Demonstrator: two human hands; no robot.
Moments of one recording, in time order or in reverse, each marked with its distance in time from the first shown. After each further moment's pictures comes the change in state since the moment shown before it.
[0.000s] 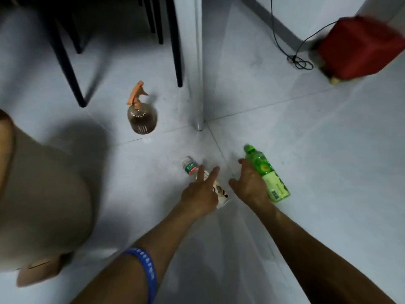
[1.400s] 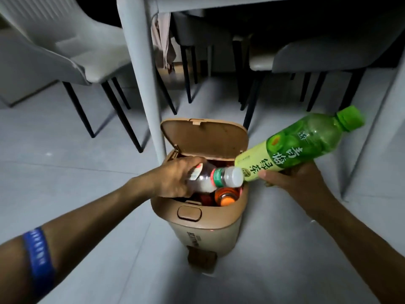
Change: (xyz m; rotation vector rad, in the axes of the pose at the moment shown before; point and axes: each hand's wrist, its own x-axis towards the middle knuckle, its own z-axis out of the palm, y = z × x) left_hand -0.310 -0.226 -0.297 0.073 0.366 -0.091; right_hand -0.118 -0.359 -0.035 0.966 -0.374 -0.672
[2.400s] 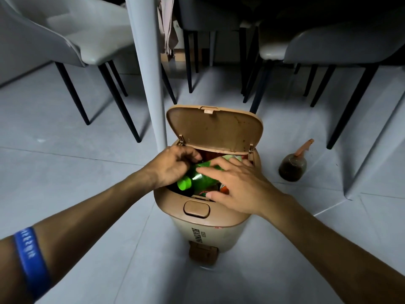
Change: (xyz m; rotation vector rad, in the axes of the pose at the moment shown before) left_hand 0.014 -0.031 0.011 -0.307 0.262 -0.165; right_hand 0.013 0.011 0.100 -1.116 -0.630 -0.386
